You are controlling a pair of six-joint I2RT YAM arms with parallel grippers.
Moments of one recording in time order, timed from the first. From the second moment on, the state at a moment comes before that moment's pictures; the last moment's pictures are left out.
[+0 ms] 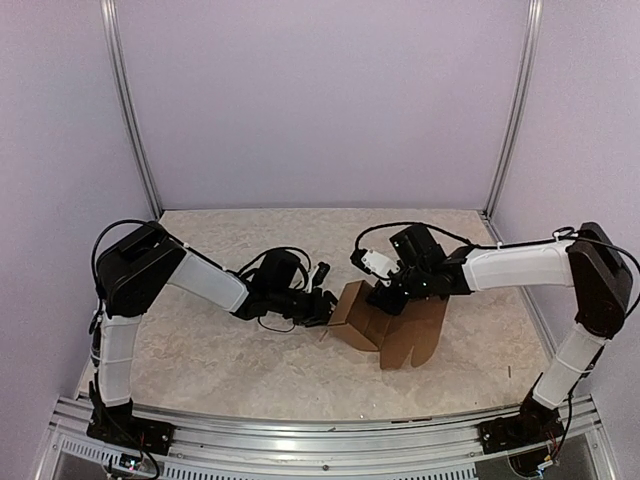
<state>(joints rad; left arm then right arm) -0.77 2.15 1.14 0.41 0.55 -0.73 0.72 1.66 1.00 -0.15 -0.02 -0.29</state>
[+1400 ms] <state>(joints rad) -0.78 1.87 1.15 -0.09 0.05 -0.34 0.63 1.48 1.26 -0.40 -0.19 -0.45</state>
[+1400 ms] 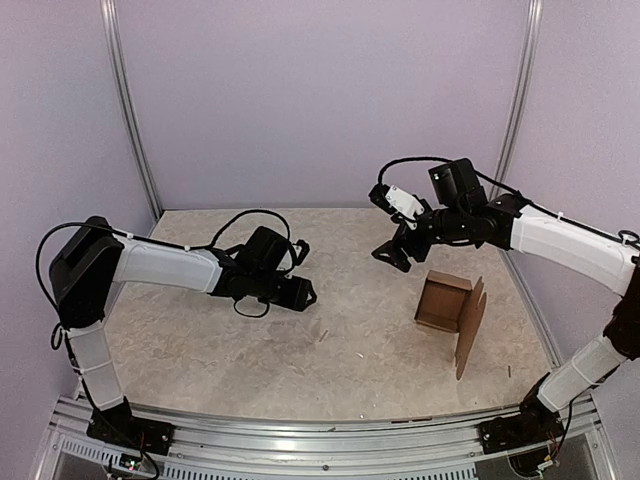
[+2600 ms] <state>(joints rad) -1.02 2.48 2.05 -0.12 0.25 -0.22 -0.03 1.04 1.03 -0.71 -0.11 -0.42</state>
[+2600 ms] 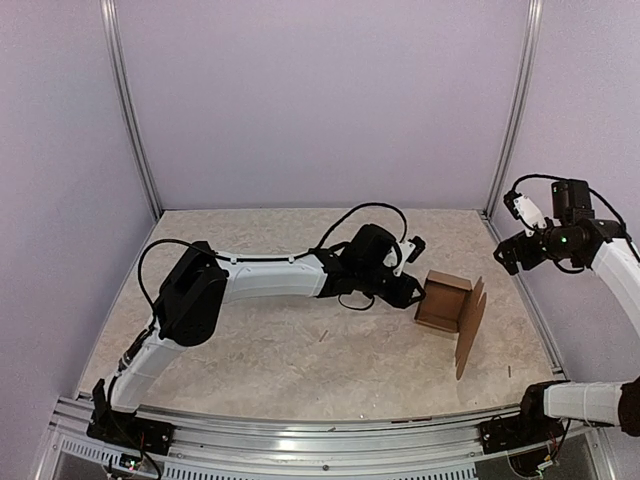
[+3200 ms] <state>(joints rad) -0.99 2.57 2.11 -0.07 0.32 -0.49 -0.03 1.02 0.98 -0.70 -0.09 -0.39</state>
